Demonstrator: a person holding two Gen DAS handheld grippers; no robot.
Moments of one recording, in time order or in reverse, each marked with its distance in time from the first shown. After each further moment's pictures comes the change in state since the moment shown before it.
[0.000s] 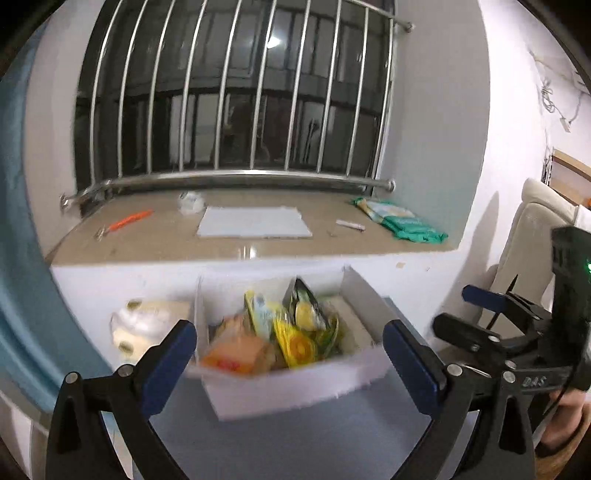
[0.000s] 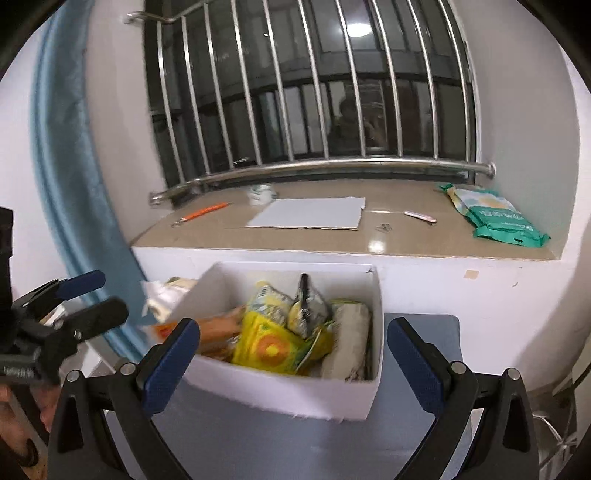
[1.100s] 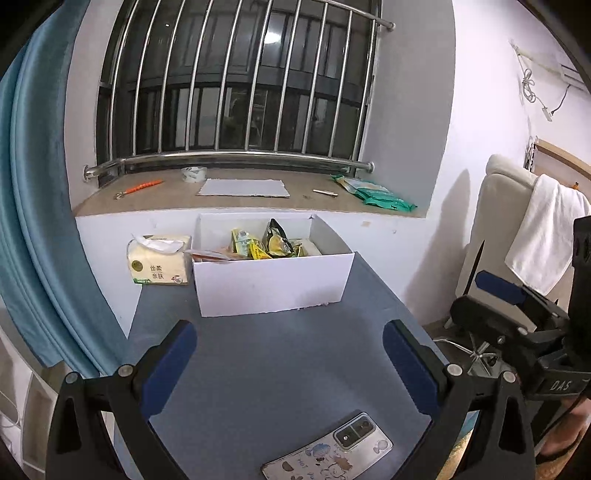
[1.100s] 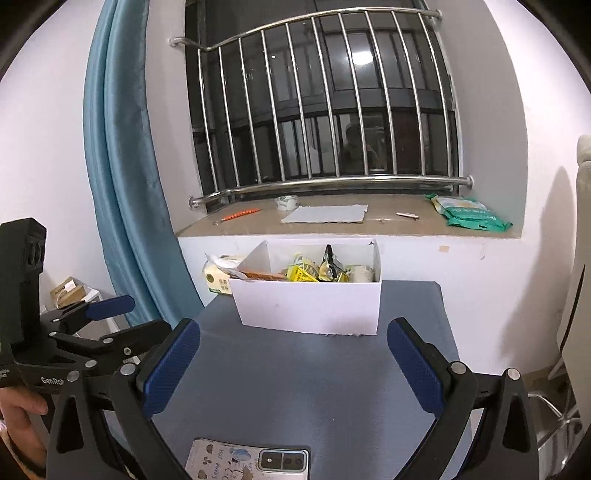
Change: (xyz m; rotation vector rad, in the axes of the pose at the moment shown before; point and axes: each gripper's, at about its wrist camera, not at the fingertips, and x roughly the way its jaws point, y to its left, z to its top) left arm -0.121 -0.054 -0.111 -0.013 0.009 -0.008; right arm -0.148 0.054 -0.102 -0.006 -0.082 -0.004
